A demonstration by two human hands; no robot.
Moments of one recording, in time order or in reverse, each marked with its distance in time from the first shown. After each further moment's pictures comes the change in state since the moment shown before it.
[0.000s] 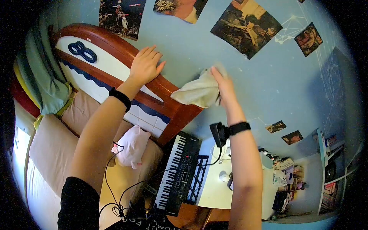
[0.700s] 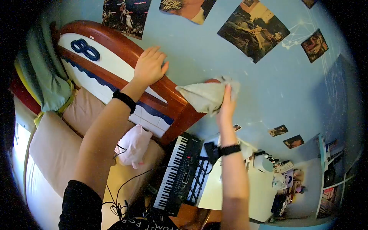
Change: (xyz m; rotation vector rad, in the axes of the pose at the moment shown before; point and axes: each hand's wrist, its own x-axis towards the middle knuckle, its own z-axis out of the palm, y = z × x) left_hand -0.001 0.000 0.004 -0.023 0.096 -0.020; right_hand -0.025 0.050 0.019 0.562 0.311 -0.263
